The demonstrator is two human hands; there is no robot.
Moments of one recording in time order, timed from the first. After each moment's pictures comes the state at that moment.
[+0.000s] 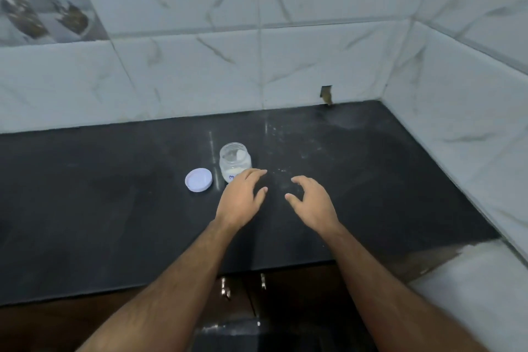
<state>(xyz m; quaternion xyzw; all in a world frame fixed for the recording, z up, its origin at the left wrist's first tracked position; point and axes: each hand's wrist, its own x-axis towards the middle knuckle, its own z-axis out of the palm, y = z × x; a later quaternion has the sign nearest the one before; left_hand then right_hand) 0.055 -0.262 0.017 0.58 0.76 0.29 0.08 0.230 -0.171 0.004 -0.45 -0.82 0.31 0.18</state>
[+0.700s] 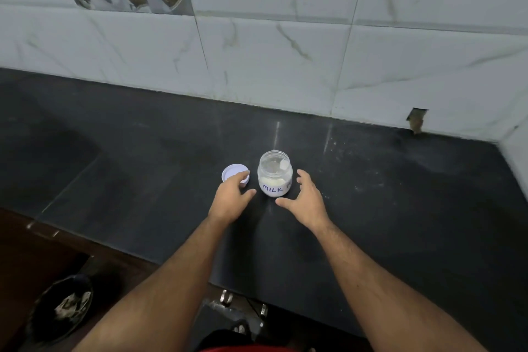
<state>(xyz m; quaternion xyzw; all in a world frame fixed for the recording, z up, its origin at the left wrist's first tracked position) -0.012 -0.258 -0.011 0.24 0.88 0.37 0.17 0.112 -0.106 -0.026 -0.36 -0.80 0.48 0.09</state>
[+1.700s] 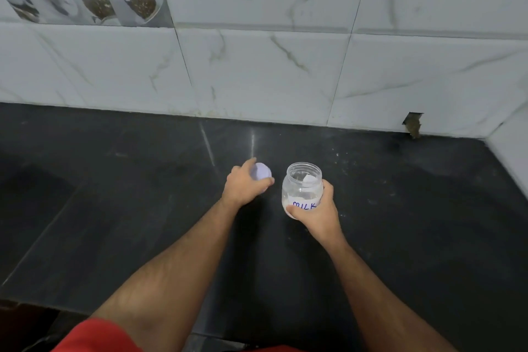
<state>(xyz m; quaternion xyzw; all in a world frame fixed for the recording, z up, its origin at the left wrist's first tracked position) -0.114 -0.193 0.007 0.27 0.87 0.32 0.26 0.074 -0.116 -0.020 -0.42 -0.69 0.53 0.26</state>
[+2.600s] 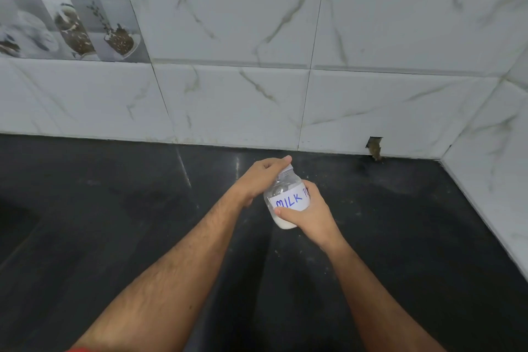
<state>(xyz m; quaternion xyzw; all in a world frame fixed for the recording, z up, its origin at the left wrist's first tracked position) -0.048 -0.125 0.096 0.37 0.69 0.47 0.40 0.112 -0.077 0.051 -0.37 -0.71 0.55 0.22</state>
